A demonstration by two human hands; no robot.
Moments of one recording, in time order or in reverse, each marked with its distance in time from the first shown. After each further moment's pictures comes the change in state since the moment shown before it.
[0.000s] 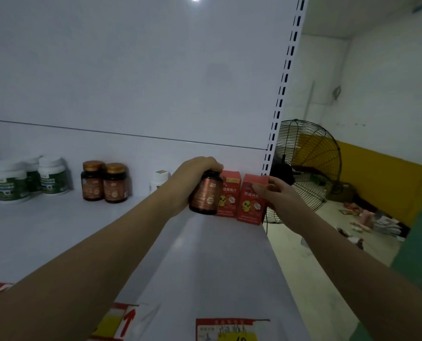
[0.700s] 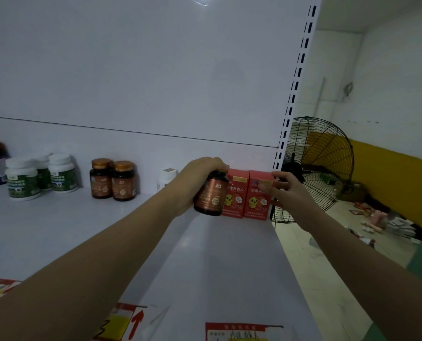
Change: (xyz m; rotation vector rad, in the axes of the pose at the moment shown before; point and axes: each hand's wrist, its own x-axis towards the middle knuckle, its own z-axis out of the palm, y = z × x) left_hand 0.008 -0.007 -0.009 0.014 -0.029 -0.001; right_hand 0.017 0.006 0.000 -0.044 0.097 0.045
